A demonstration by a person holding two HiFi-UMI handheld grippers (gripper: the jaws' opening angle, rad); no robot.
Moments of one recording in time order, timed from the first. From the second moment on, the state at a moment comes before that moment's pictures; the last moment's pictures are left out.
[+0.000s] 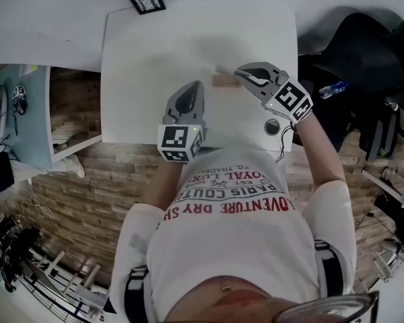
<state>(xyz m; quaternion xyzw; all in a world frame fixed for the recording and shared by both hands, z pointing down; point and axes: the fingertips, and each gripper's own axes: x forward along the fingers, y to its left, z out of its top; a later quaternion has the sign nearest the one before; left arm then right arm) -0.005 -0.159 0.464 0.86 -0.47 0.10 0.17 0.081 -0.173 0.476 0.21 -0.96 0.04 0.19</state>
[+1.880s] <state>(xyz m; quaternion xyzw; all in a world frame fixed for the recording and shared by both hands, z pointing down) -0.006 -0.159 0.500 0.83 -0.51 0.12 0.21 0.075 -0.182 0.562 0.06 -0.97 0.11 0.20</state>
